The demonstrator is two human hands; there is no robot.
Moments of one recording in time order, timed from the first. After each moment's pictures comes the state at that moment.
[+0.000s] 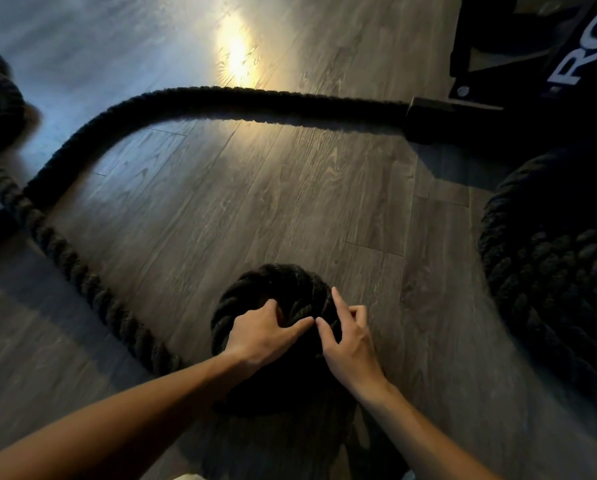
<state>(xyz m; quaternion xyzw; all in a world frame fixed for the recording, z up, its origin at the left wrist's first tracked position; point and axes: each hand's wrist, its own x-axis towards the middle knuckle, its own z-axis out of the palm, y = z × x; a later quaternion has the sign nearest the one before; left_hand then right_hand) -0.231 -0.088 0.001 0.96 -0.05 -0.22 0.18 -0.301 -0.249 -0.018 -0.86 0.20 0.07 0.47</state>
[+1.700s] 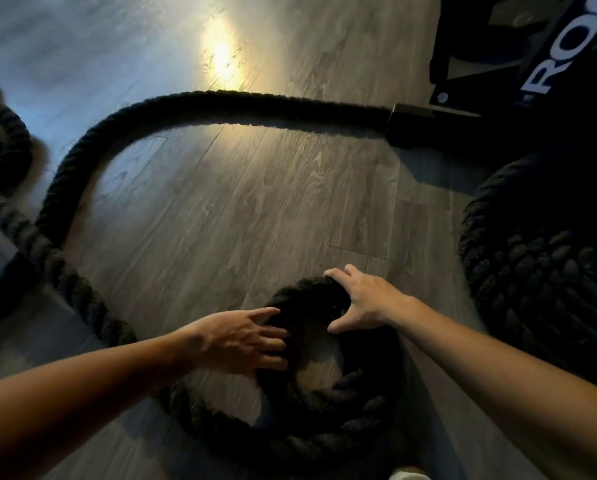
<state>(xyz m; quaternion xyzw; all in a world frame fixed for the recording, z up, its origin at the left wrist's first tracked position) -0.184 -0.057 -0.004 0.62 -0.77 -0.03 -0.15 -0.221 -0.351 0.006 -0.95 -0.06 0.26 0.16</state>
